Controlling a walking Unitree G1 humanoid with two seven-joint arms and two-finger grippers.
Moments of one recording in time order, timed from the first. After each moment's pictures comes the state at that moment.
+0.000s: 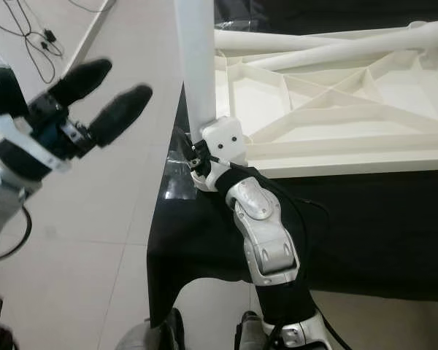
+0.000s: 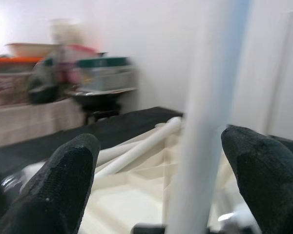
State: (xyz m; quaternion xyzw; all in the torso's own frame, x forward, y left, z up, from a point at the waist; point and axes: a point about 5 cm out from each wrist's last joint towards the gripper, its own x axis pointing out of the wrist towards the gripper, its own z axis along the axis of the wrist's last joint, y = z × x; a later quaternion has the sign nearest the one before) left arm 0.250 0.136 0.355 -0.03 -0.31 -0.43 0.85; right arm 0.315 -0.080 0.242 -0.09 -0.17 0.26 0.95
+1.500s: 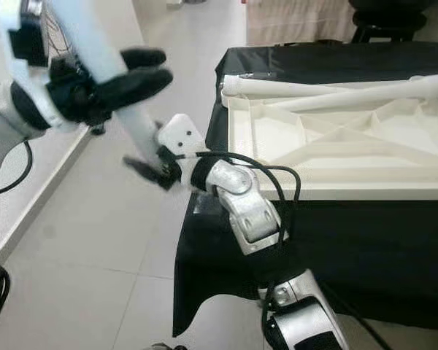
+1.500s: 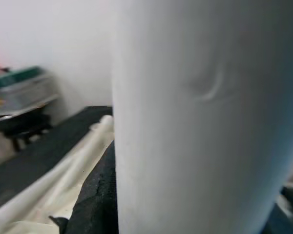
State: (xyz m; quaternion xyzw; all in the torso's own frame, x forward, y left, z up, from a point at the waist) left arm 0.276 0.133 0.361 0.06 -0.19 -0.67 0.71; right arm 0.326 -0.044 0.248 -0.14 -0.12 0.52 0.84
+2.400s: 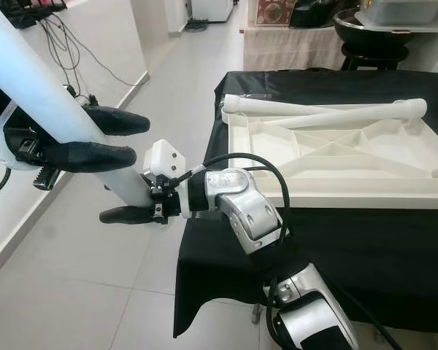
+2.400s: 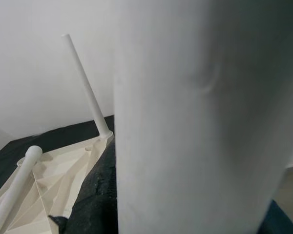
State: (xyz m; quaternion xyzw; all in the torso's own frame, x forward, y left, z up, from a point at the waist) left arm 0.262 0.145 0.346 0.06 -0.16 -0.77 0.61; right arm 0.307 -0.033 0.242 -0.12 -0.08 0.69 0.71
